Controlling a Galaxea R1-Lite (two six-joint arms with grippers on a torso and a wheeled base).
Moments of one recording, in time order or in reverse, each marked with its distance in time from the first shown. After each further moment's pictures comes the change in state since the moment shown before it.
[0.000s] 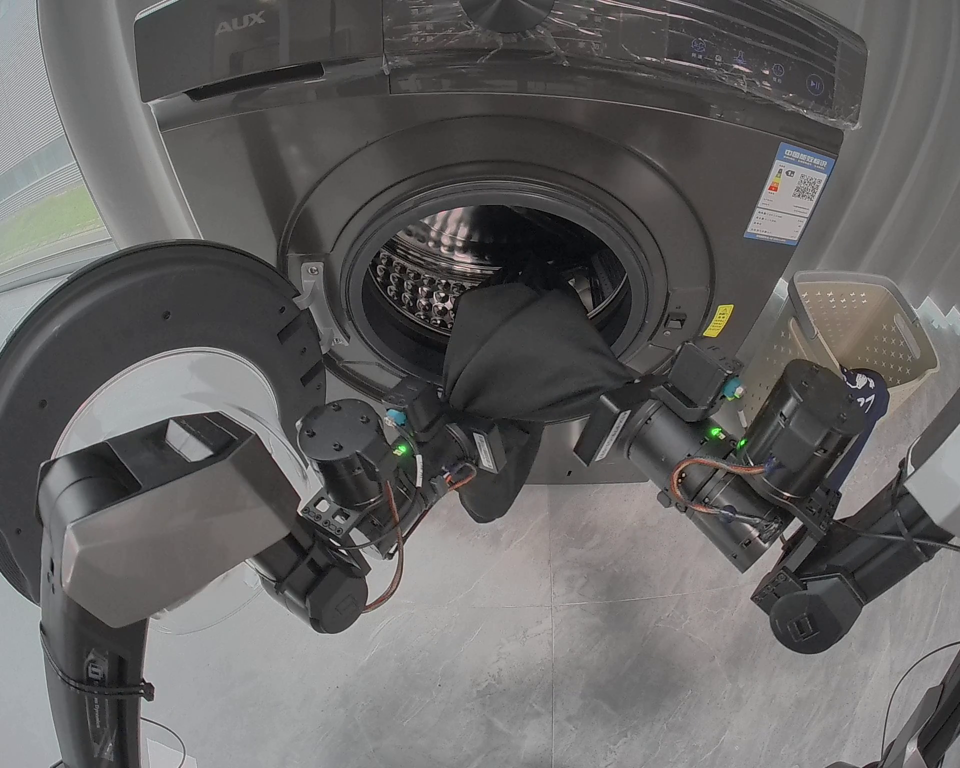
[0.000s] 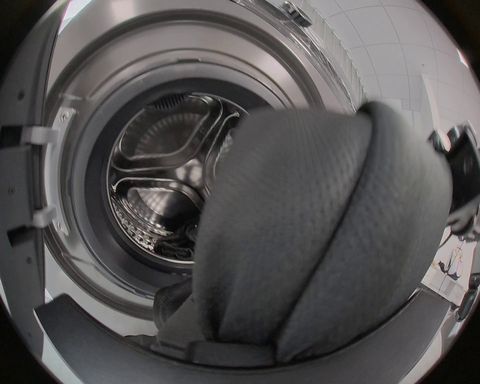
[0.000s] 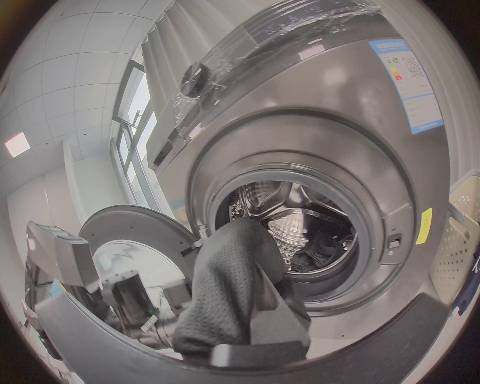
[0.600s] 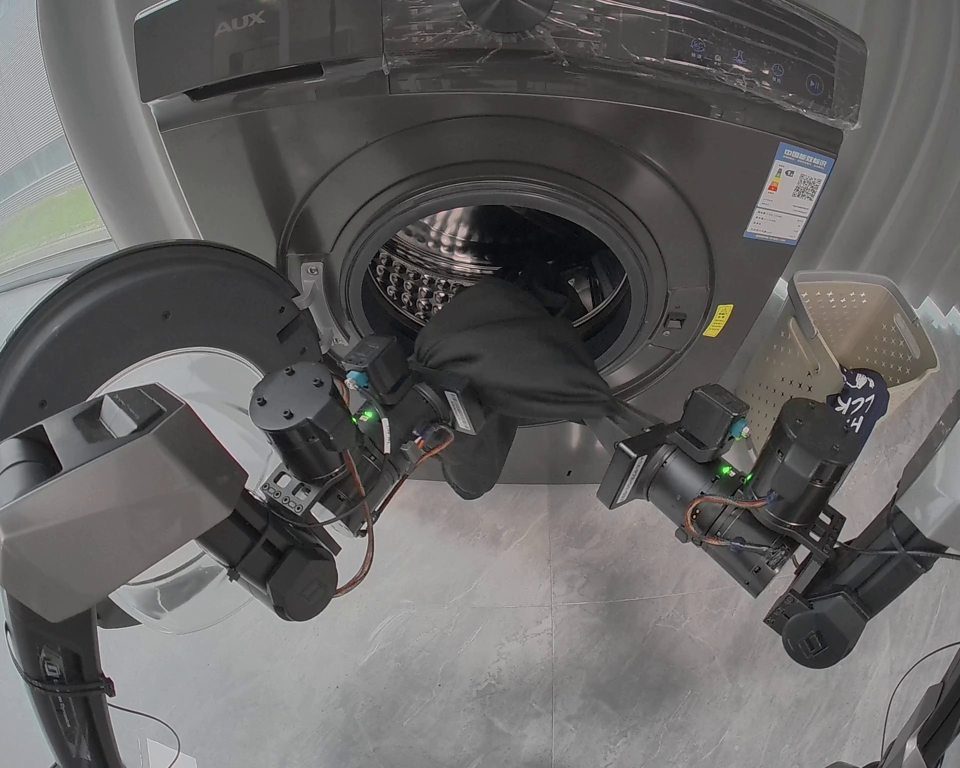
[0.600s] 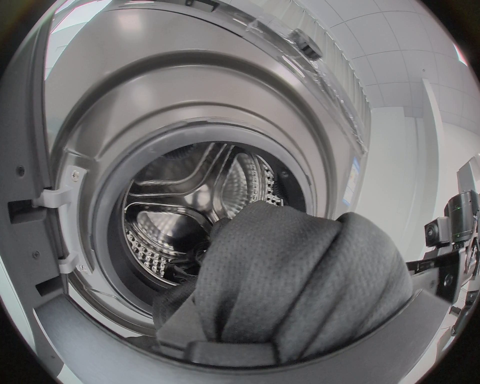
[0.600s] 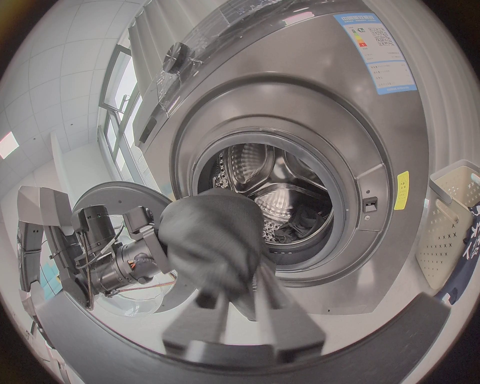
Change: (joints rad) left arm 0.012 -0.135 0.054 0.002 0.024 -0.009; right arm -0.038 0.008 0.126 -0.005 -0.002 0.029
